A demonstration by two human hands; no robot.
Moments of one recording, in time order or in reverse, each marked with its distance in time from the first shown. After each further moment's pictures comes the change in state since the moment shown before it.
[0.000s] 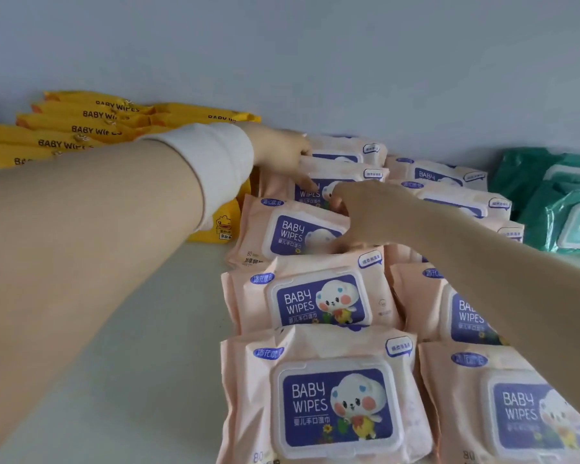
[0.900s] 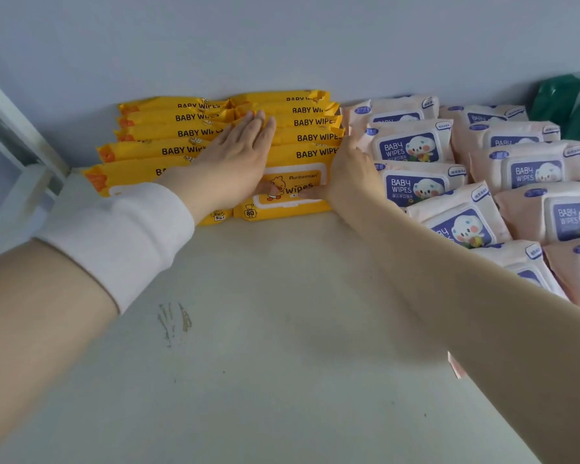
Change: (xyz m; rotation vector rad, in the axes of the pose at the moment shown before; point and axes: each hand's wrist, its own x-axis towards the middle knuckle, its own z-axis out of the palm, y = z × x) left_hand -0.131 -0.152 0.019 0.342 0.209 0.146; right_hand 0.052 -0.171 0.005 0.633 0.368 0.596
